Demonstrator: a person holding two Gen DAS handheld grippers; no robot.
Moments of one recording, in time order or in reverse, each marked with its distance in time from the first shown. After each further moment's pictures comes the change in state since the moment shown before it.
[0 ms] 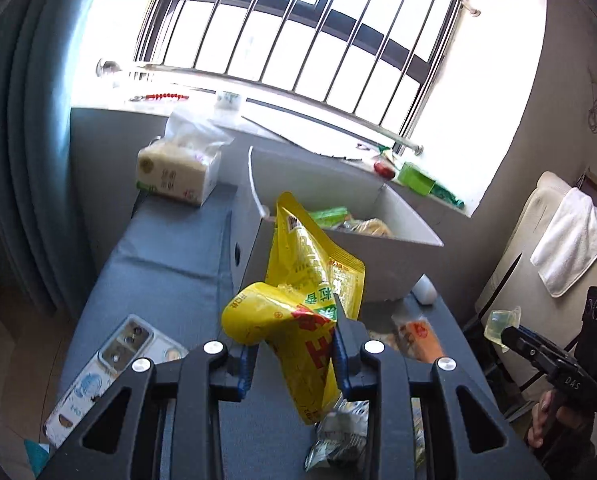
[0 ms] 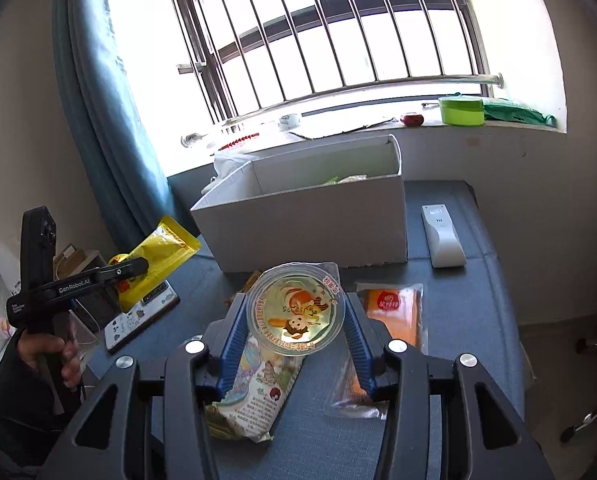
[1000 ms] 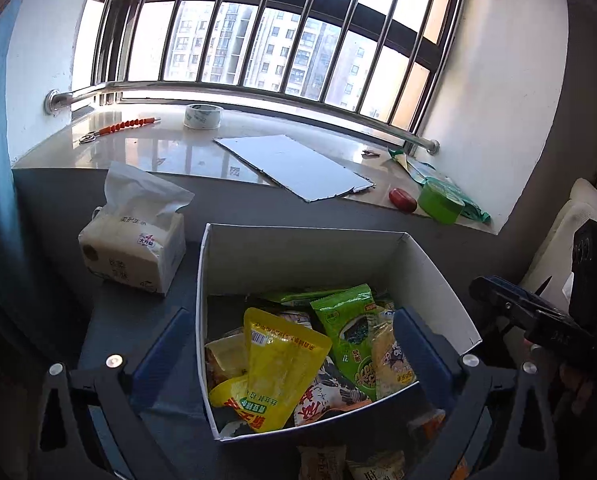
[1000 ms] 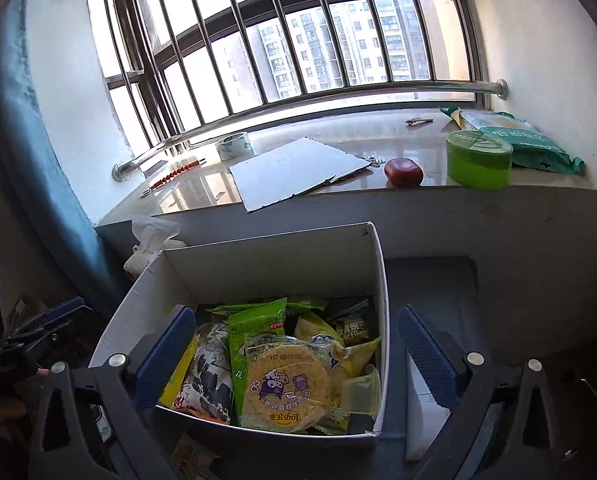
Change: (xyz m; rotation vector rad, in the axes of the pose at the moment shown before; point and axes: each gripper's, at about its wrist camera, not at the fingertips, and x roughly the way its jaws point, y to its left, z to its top) left arm 0.119 -0.025 0.120 0.081 0.070 0.055; right arm 0.135 -0.061 0.156 0.059 0.043 -0.134
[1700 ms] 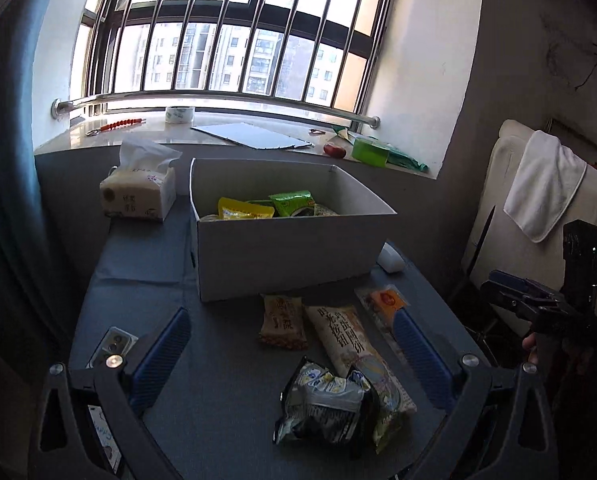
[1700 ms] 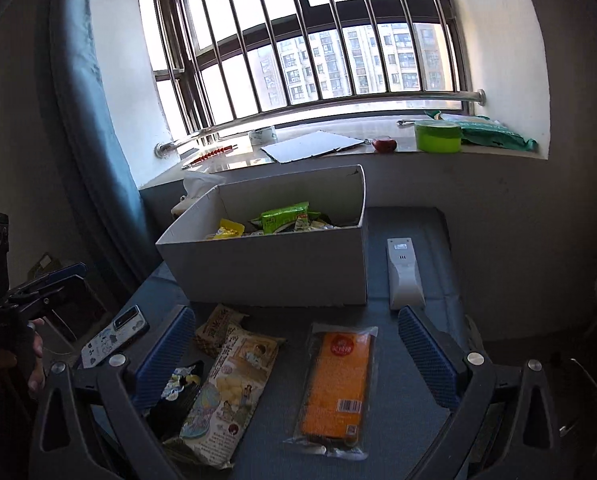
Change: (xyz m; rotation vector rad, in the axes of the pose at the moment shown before) left arm -0.136 -0.031 -0.154 0.112 -0.017 -0.081; right arm -0.150 0.003 -0.159 -0.029 -0.020 -0.014
